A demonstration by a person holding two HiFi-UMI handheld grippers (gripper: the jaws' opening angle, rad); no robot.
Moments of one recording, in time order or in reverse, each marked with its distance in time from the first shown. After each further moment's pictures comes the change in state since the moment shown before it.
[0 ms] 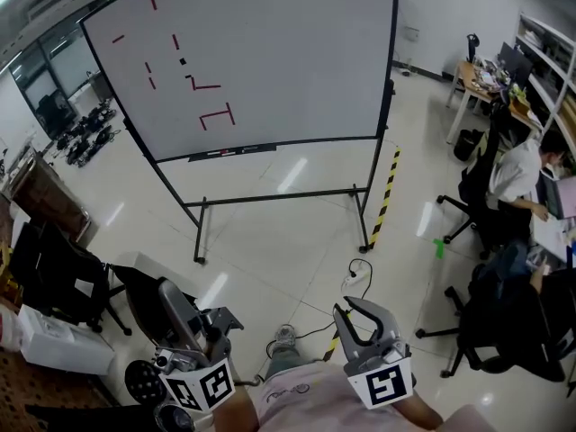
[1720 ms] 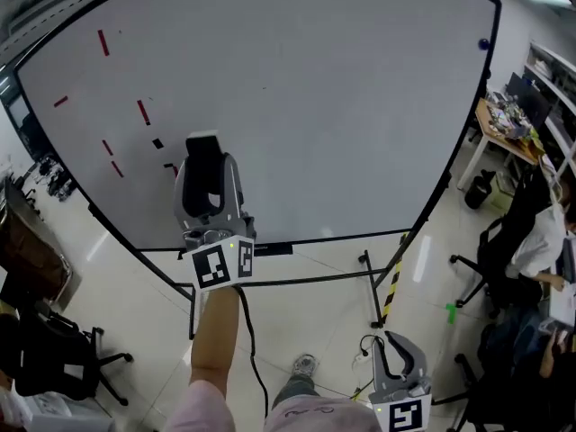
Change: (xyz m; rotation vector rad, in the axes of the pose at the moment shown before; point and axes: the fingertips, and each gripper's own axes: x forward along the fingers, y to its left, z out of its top) left arm 0.461 0.070 -0.460 0.082 0.082 -0.168; right arm 0.331 -0.198 -0.044 0.004 0.144 -0.257
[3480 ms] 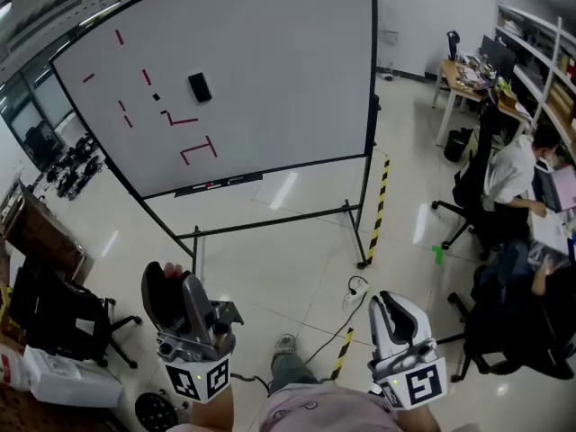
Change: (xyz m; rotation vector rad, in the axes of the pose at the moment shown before) left arm -0.374 -0.160 0.359 -0.110 -0.122 -0.173; right arm -0.330 -0.013 0.017 0.220 -0.282 0.008
